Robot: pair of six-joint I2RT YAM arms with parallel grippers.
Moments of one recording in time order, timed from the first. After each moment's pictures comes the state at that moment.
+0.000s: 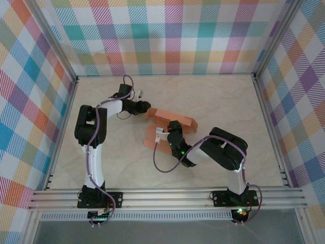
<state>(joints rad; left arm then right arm) -0.19 2.16 1.46 -0.29 0.58 -0.29 0.95 1.95 0.69 1.04 0.86 -1.45</state>
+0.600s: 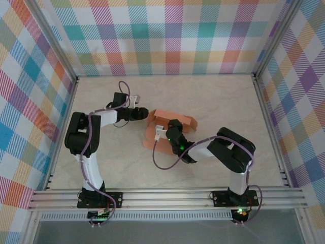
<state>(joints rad) -0.19 1.94 1.12 -0.02 0.62 -0.28 0.93 1.84 0.73 0.76 0.77 -1.28</state>
